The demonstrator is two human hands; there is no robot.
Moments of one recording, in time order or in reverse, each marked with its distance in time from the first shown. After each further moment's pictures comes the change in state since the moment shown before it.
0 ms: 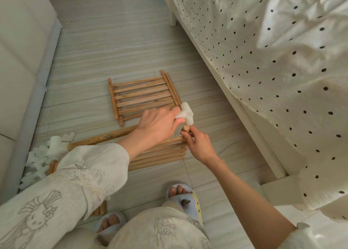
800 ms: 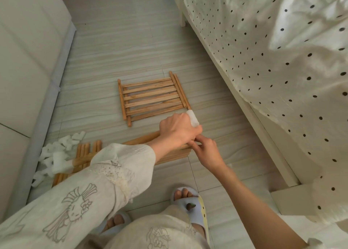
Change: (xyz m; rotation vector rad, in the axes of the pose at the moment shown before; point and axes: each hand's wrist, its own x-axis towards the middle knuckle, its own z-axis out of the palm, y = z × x) left_hand 0.023 0.038 0.001 -0.375 -0.168 -0.428; right_hand -0.004 0.010 0.004 0.142 -0.014 0.009
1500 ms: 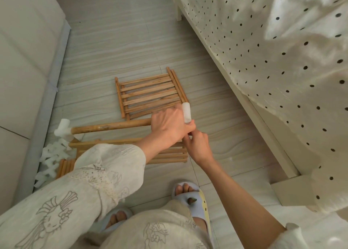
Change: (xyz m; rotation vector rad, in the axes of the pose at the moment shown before) left_hand -0.013 -0.007 -0.009 0.186 0.159 0.107; right_hand 0.007 -0.010 0.021 -0.110 0.095 0.081
